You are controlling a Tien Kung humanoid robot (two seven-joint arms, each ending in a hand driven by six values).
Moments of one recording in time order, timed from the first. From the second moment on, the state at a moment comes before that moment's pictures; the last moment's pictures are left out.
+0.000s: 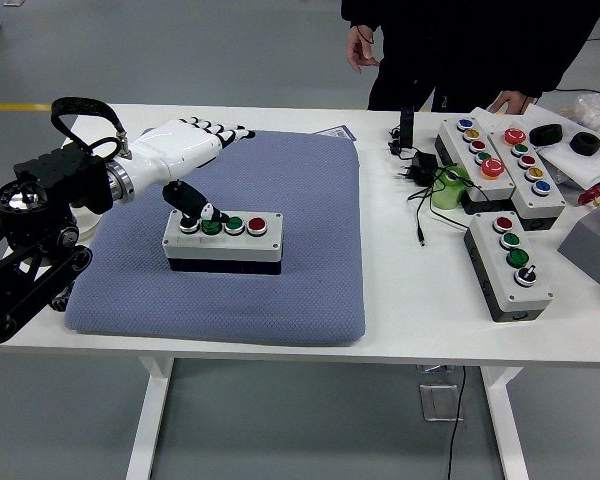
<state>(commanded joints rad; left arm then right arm) -0.80 0.45 -0.80 -1.28 2.19 -0.21 -0.03 0.03 -0.11 0.67 0.18 -0.59 -0.22 -0.15</state>
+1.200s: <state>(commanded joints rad) -0.74 0.50 -0.76 -1.36 2.15 -0.42 0.00 0.03 -0.10 0.68 0.18 -0.60 -0.21 -0.15</state>
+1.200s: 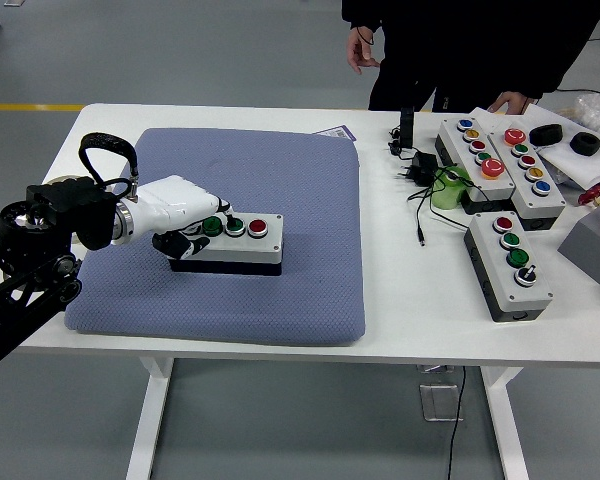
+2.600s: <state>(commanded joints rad) -0.77 0.43 -0.73 -1.30 2.07 -0.40 0.00 0.03 -0.11 0.66 0.18 -0.59 -0.22 -0.15</state>
